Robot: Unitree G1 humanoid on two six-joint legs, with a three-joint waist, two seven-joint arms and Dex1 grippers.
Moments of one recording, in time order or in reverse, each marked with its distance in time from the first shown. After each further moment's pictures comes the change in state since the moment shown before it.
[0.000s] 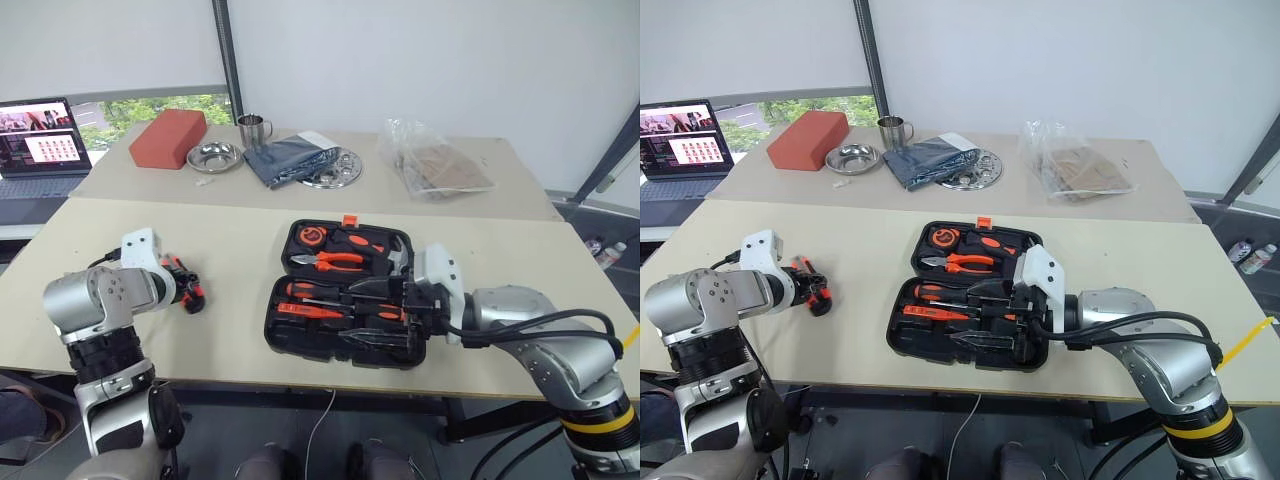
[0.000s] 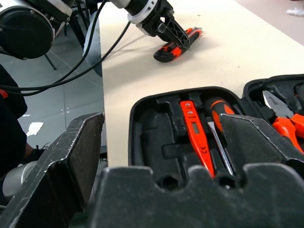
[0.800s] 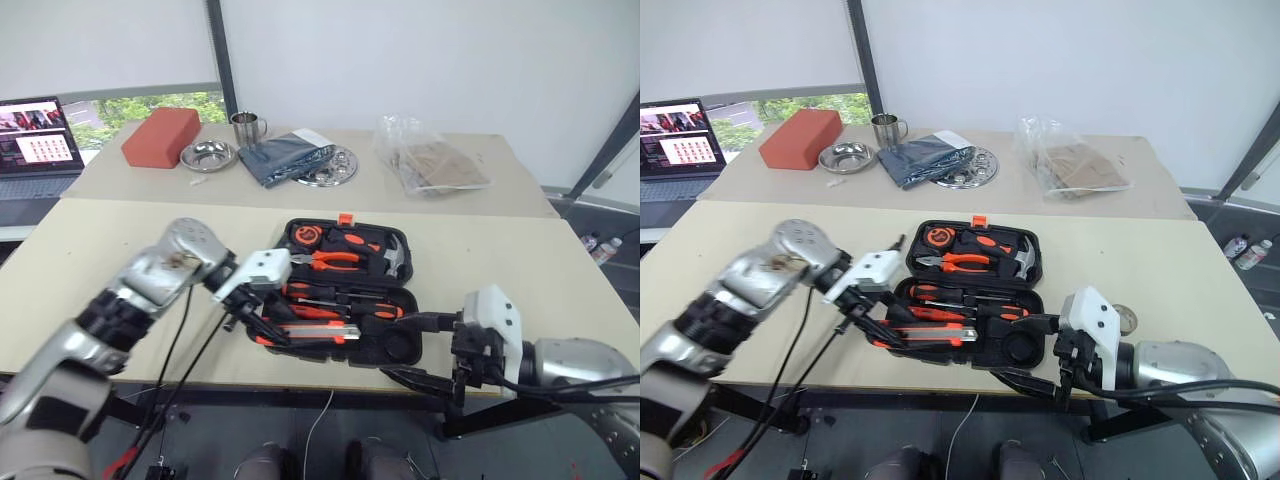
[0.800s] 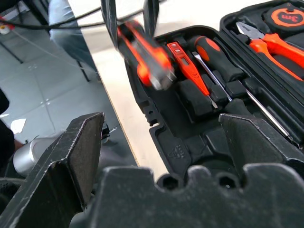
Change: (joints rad) left arm -0.212 0.340 -1.110 0.103 -0.031 -1.054 -1.519; right arm 0.429 -0.131 -0.301 -0.307 0.142 0.086 -0.134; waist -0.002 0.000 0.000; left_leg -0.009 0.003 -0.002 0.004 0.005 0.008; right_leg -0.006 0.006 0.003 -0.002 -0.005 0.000
